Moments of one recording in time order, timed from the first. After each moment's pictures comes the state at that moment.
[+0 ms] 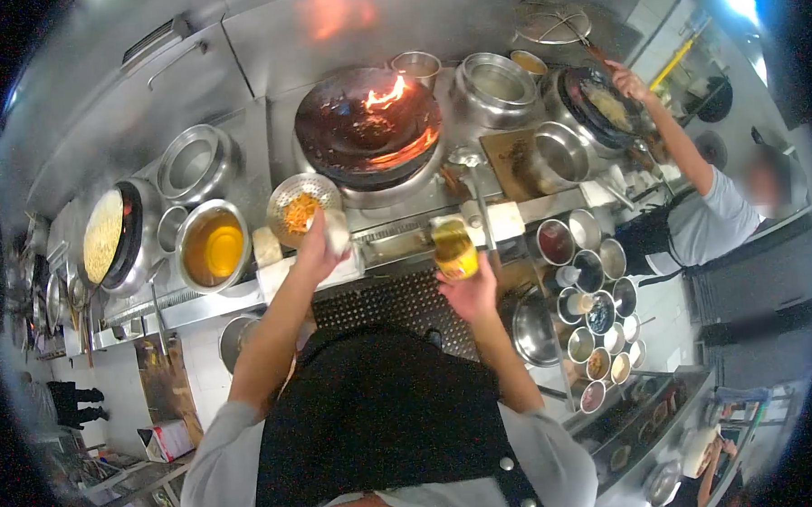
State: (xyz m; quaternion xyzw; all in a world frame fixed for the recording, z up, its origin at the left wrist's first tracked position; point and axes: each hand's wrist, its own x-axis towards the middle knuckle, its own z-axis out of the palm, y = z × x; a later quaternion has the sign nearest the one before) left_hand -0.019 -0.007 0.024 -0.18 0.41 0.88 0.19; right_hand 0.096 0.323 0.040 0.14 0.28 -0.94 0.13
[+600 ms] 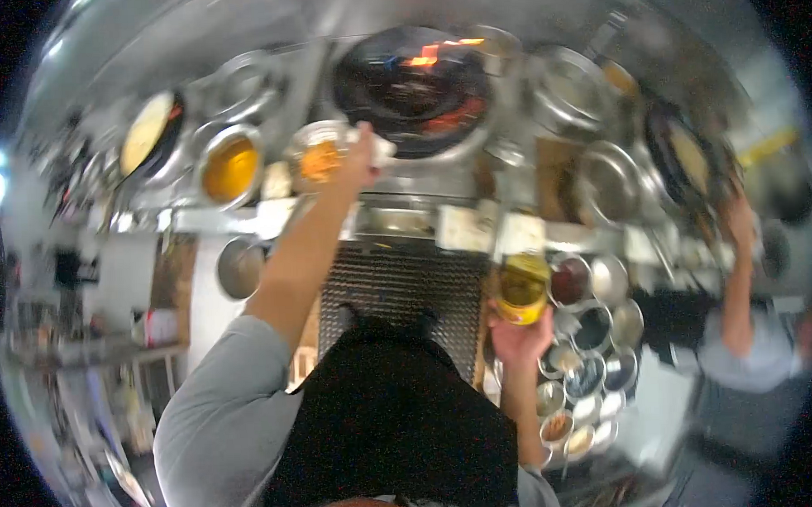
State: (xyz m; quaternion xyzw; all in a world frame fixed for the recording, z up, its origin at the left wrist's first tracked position) left_hand -0.148 0.098 0.003 -0.31 0.52 0.79 0.03; right_hand 0.111 0.497 0.062 0.09 0.24 -0.96 0.12
